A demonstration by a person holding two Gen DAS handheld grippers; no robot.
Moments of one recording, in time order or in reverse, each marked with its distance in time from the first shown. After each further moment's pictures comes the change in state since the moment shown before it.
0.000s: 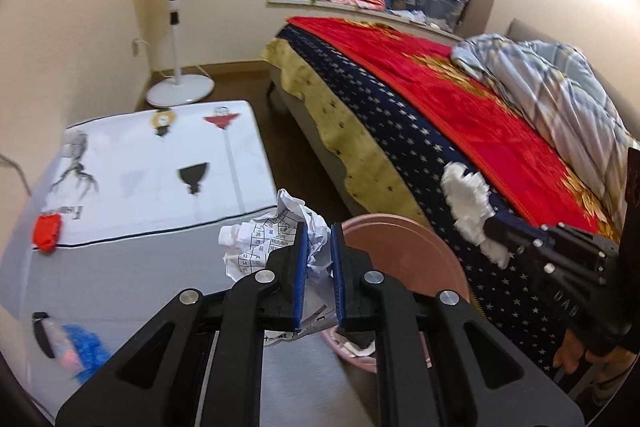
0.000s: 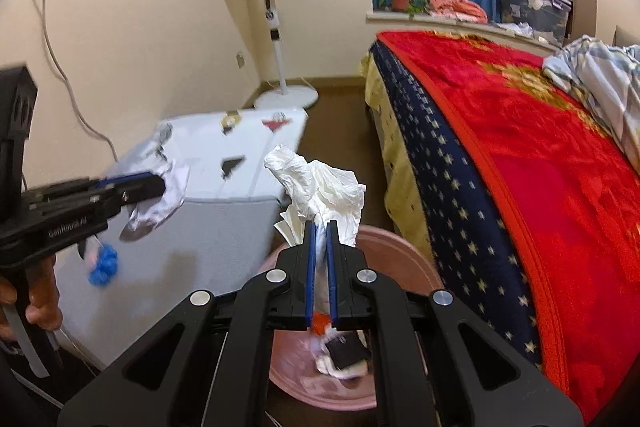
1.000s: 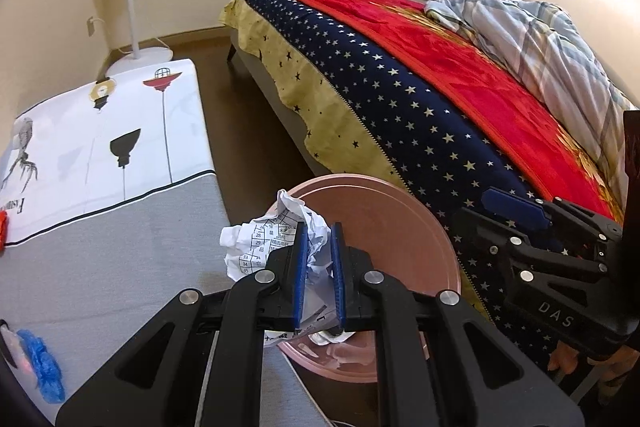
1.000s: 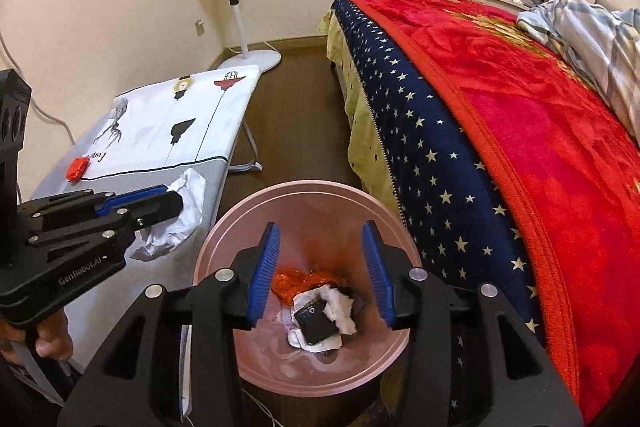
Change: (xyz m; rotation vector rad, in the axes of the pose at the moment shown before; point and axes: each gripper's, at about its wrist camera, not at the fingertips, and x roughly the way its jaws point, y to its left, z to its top) left arm 0.066 -0.035 -0.020 0.050 0.126 -0.091; right arm 0.037 -0.029 -0.021 0.067 0.121 -0.096
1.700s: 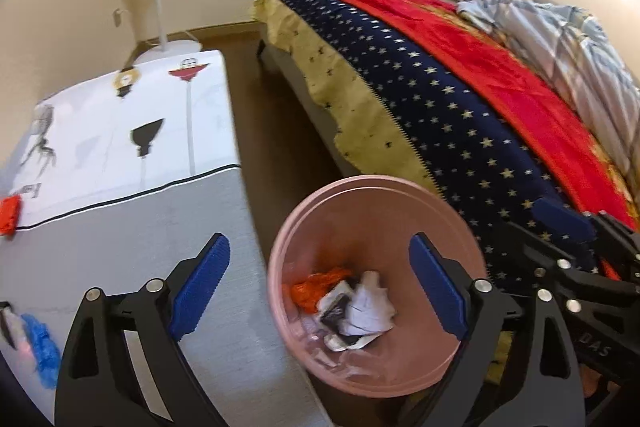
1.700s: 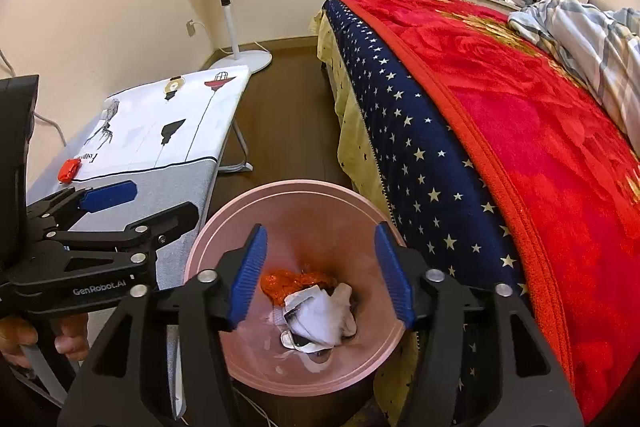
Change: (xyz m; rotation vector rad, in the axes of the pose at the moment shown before) left arm 0.012 0.007 0.000 -0.049 0.010 0.134; right arm -0.002 -0.002 0.000 0.005 -0.009 -0.033
